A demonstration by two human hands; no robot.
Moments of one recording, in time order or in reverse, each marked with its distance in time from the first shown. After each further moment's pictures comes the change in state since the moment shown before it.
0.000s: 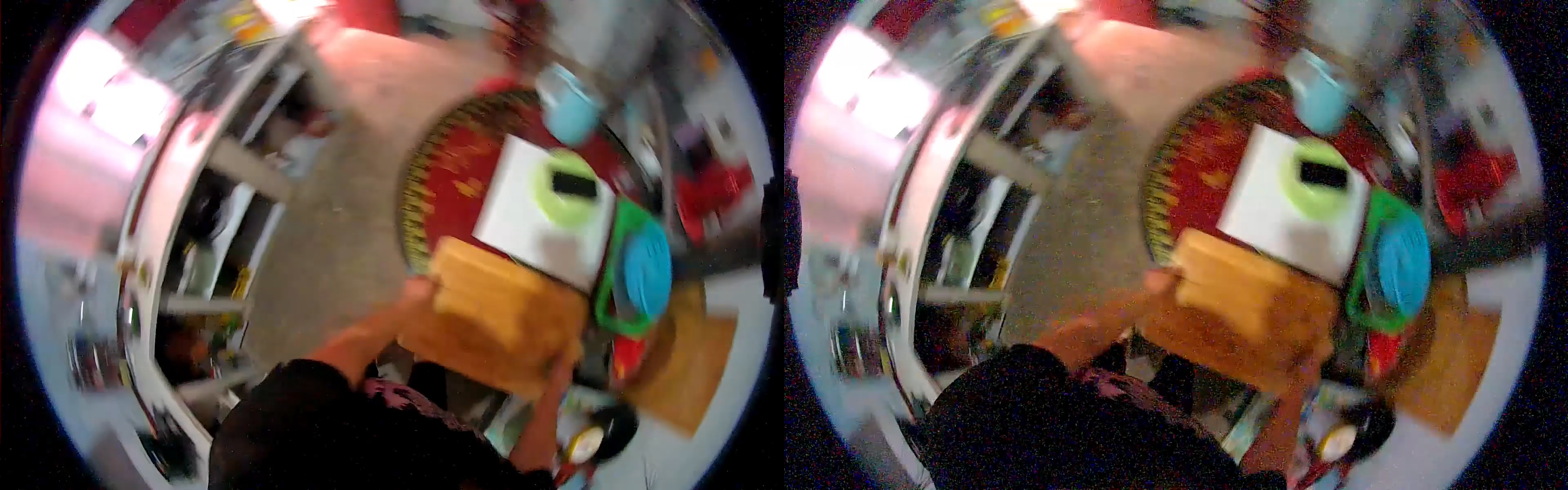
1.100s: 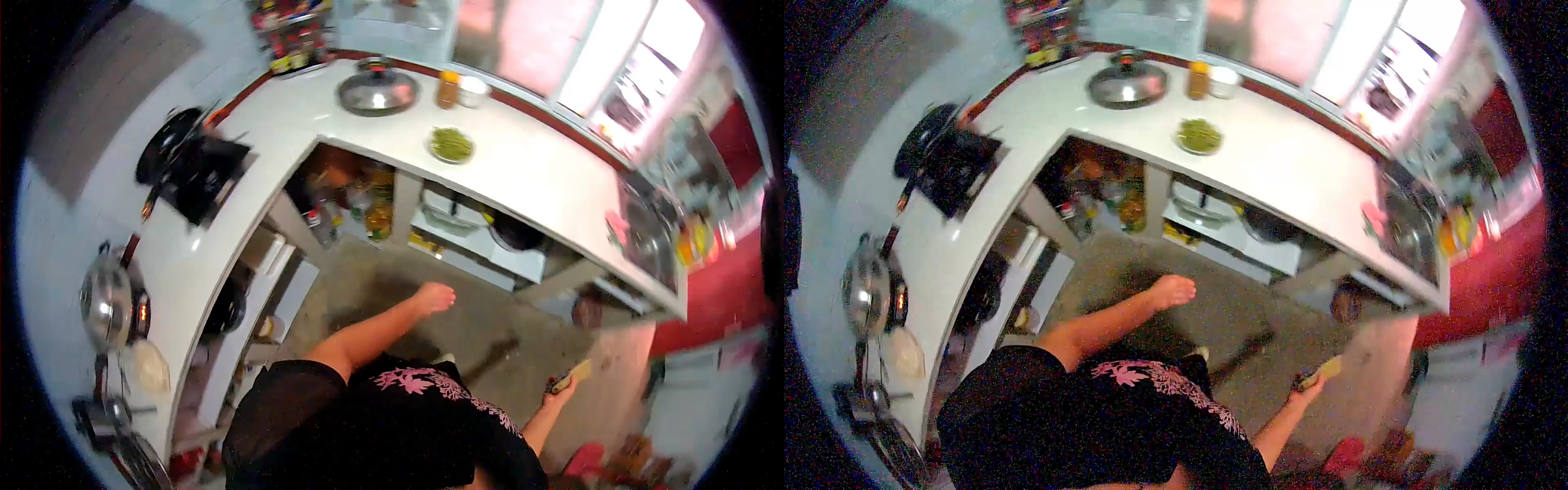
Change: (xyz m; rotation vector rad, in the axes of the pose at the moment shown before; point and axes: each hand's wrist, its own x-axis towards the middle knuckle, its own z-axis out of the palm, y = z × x) left_hand -0.377 -0.624 -0.383 -2.148 1.055 -0.401; right_hand -0.677 -0.553 0.514 0.475 -1.384 -0.101
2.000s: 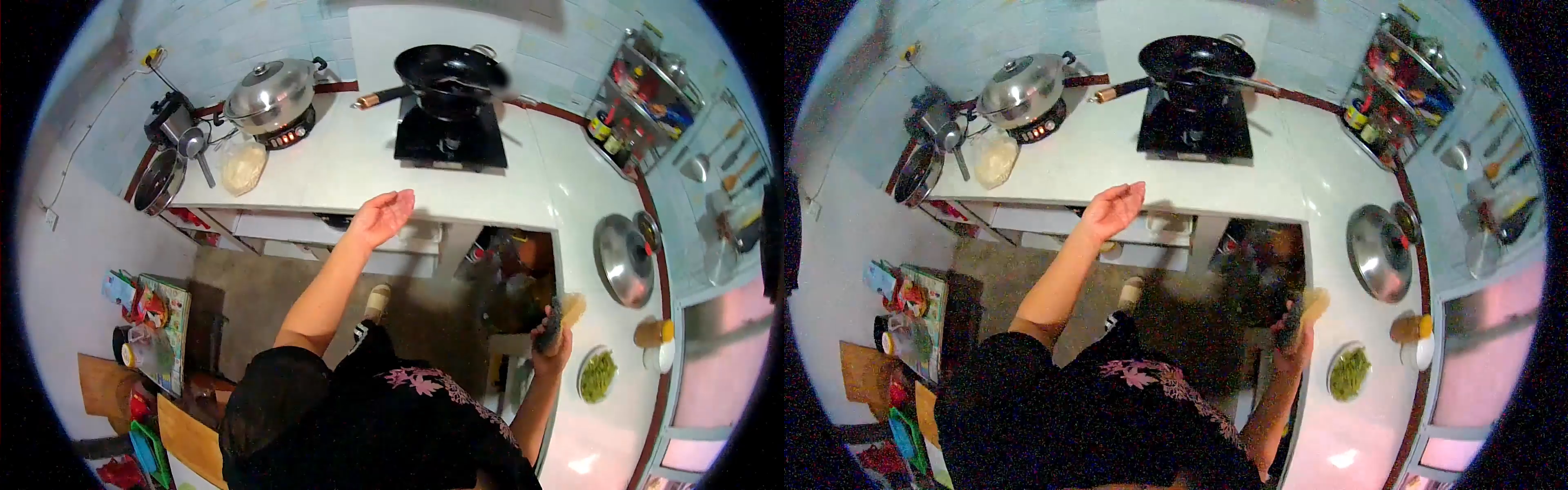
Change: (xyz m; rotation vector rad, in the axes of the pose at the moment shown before) left_hand -0.328 0.203 -0.246 -1.167 0.266 1.402; right_hand -0.225 0.298 0.640 -0.514 -1.642 1.095
